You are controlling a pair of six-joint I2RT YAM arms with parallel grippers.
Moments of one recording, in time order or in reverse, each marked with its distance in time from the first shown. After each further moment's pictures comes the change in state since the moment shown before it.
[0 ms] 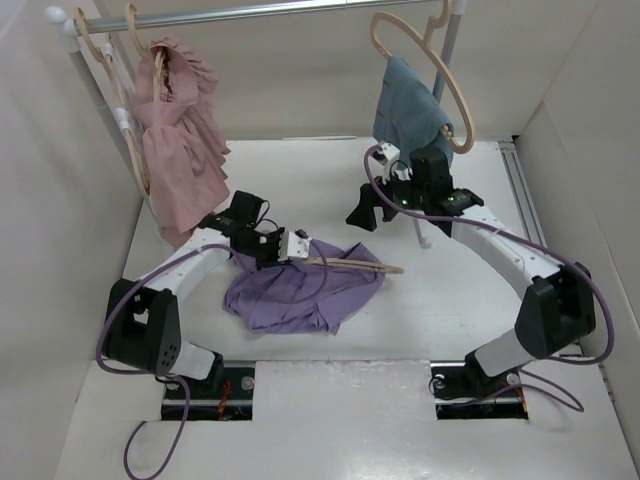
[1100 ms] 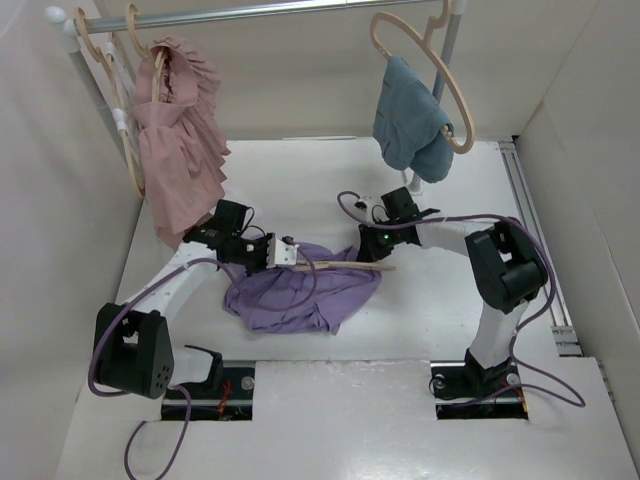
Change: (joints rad) left arm 0.055 -0.133 -0.119 0.011 0.019 0.060; right arm 0.015 0.335 -0.154 0.005 0.098 -0.001
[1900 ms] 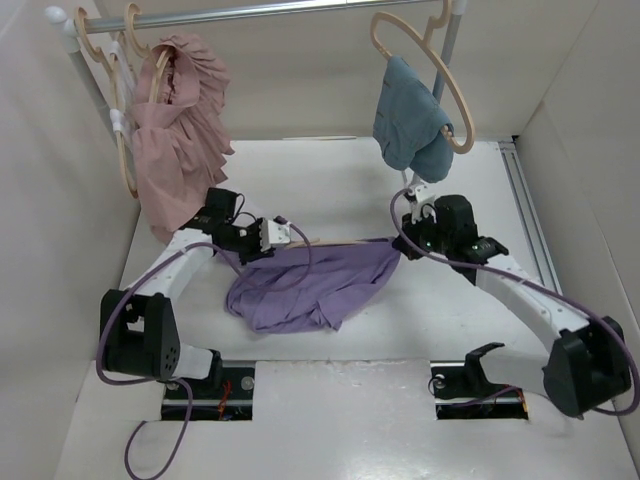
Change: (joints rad) left arm 0.110 0.076 0.084 -0.006 0.002 -0.092; right arm -0.116 -0.618 -0.296 0.031 0.202 0.060
